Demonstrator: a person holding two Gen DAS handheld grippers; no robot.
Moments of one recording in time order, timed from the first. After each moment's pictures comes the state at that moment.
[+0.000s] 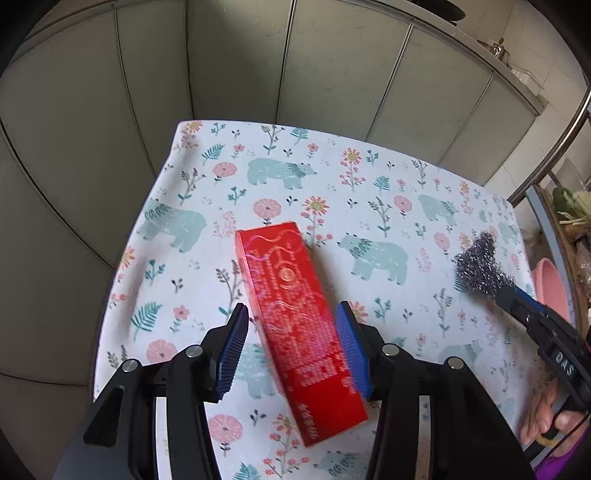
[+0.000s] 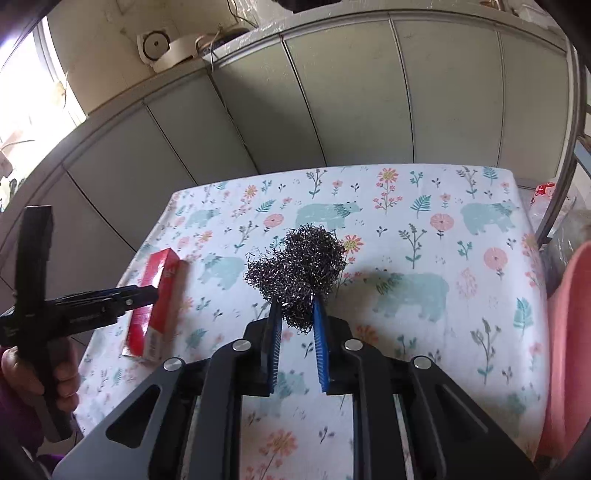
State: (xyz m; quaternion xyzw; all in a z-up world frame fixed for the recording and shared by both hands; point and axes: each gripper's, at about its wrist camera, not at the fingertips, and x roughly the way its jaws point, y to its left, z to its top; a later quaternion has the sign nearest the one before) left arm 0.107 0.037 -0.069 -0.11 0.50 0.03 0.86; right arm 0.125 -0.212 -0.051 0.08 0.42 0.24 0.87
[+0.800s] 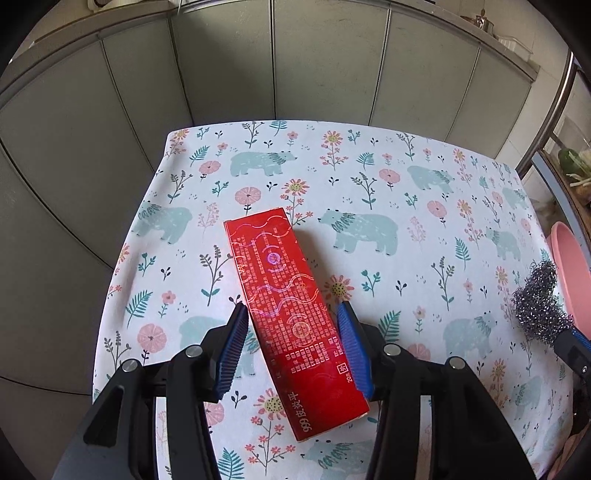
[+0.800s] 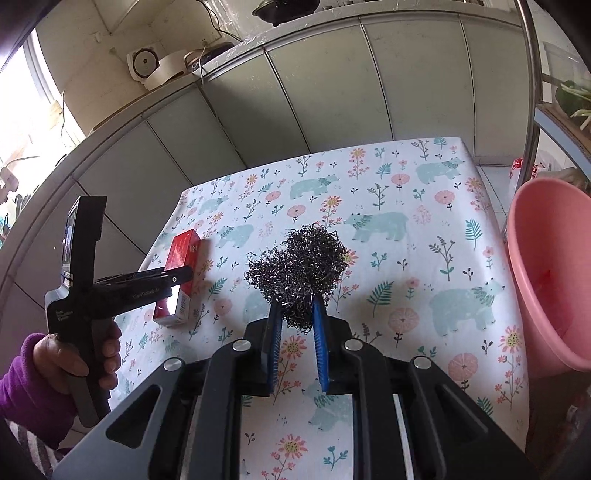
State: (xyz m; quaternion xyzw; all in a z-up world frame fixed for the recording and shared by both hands) left arm 0.098 0.004 -0.076 -0.03 0.50 0.06 0.86; right arm 0.059 -0.245 -0.040 0.11 0.43 0.22 0.87
